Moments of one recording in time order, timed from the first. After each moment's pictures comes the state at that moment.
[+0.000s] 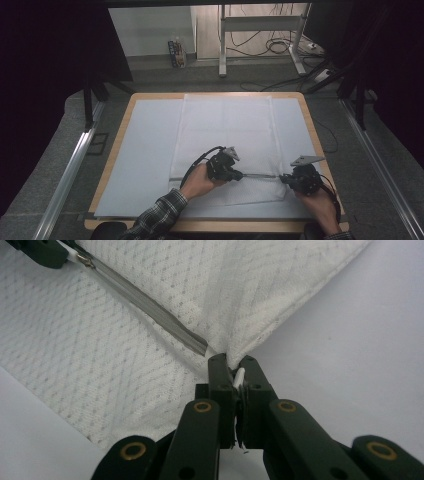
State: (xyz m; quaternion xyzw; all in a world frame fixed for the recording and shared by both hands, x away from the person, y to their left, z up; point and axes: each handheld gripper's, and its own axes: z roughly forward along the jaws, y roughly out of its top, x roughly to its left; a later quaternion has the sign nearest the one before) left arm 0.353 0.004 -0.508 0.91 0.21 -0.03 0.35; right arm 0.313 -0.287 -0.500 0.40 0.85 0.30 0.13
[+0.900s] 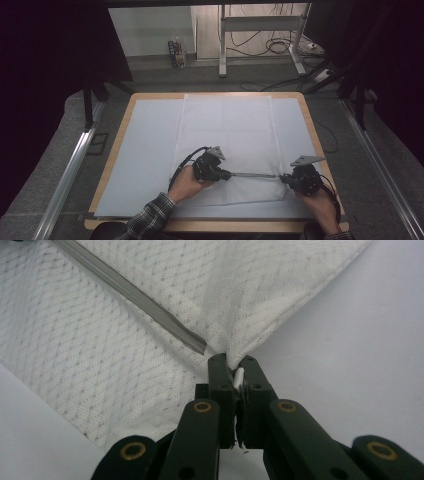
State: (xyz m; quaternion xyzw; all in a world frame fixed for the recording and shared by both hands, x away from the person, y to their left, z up) left arm 0.345 0.043 -0.510 0.89 0.24 -0.04 0.38; right arm 0.313 -0.287 -0.500 0.40 0.85 0.31 0.13
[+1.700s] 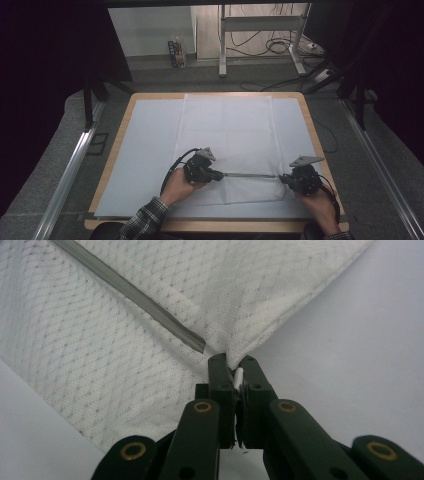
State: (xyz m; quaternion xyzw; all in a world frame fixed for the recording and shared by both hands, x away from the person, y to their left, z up) left arm 0.337 0.067 -0.513 0.89 0.26 -0.04 0.38; right arm 0.312 -0.284 -0.500 0.40 0.86 0.30 0.13
